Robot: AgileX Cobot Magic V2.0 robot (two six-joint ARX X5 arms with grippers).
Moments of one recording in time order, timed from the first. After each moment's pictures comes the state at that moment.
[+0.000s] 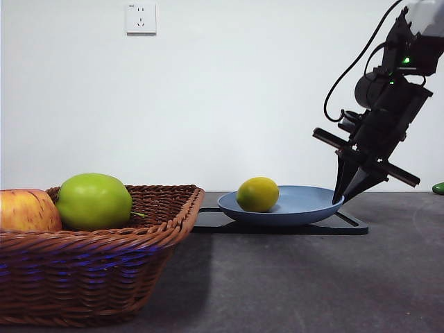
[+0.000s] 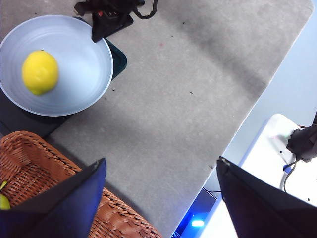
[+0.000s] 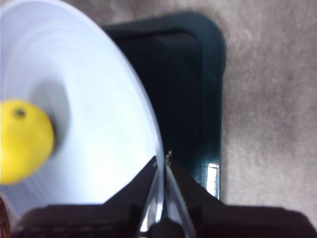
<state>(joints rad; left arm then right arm) -0.88 1.44 1.71 -1.08 0.11 -0.12 0.09 2.11 1.63 -0.72 -0.43 0.23</state>
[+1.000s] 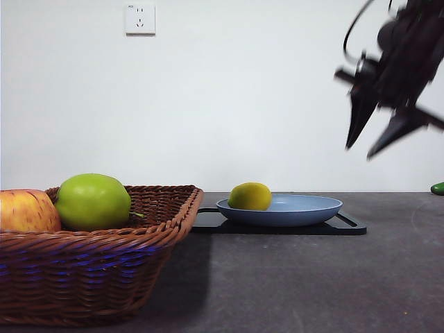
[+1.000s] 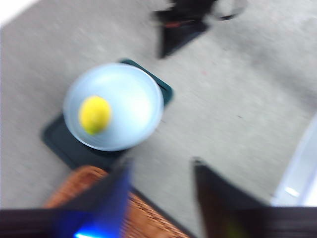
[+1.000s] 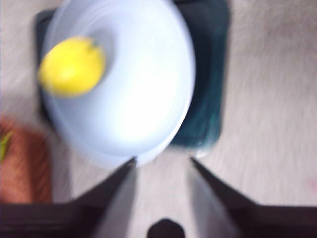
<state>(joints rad) -0.83 1.44 1.71 -0.97 -0.03 0.06 0.07 1.86 1.64 -1.01 -0.45 0.10</state>
